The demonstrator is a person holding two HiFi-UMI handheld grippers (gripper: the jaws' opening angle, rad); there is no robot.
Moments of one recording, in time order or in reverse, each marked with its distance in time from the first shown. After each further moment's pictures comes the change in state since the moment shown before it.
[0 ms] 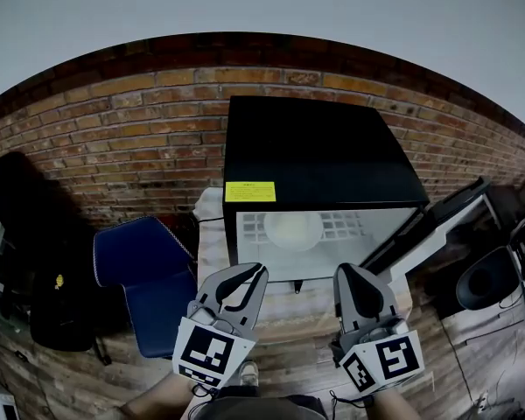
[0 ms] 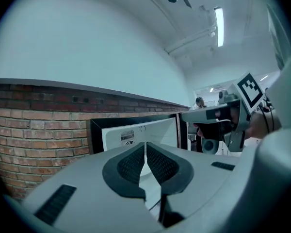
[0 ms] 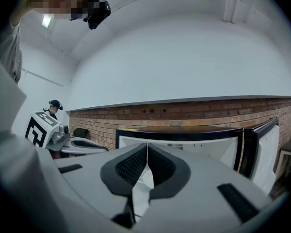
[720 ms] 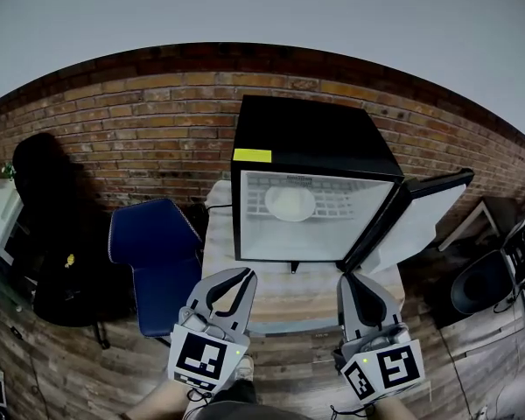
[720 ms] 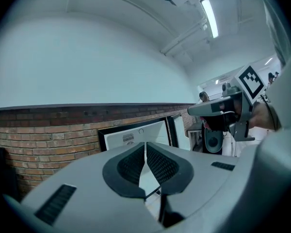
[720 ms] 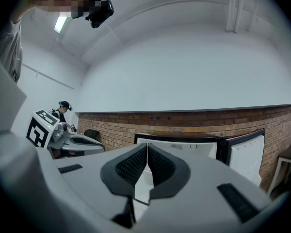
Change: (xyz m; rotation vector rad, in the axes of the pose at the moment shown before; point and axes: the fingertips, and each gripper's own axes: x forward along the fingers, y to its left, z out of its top) left arm -0.105 -0.083 0.011 0.091 -0.009 0.132; right arm -0.131 0.034 0.012 -0.047 -0.045 0.049
